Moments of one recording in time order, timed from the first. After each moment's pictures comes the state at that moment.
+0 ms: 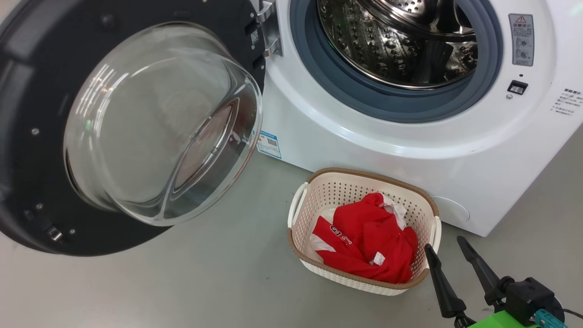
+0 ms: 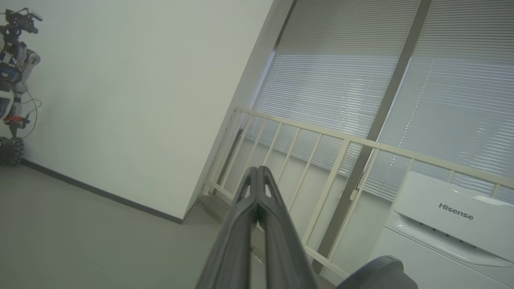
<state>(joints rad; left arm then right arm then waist) -0.82 0.32 0.41 0.59 -0.63 -0.12 -0.18 0.08 -0.09 0.08 0.15 0.31 0.13 -0.26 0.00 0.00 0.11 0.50</state>
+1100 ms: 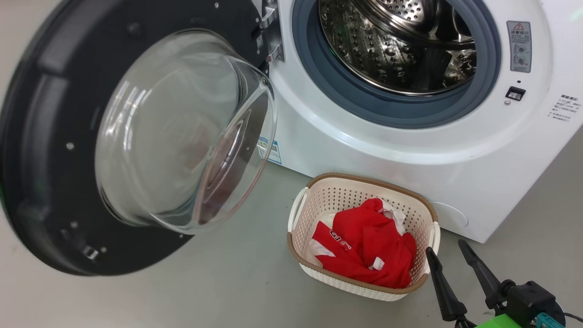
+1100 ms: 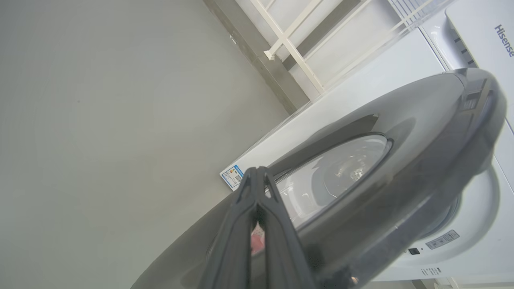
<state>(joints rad) -0.75 0.44 0.23 0.72 -1.08 -0.12 0.71 0.10 -0.09 0.07 0.14 0.30 0.13 -0.26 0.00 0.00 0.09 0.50</state>
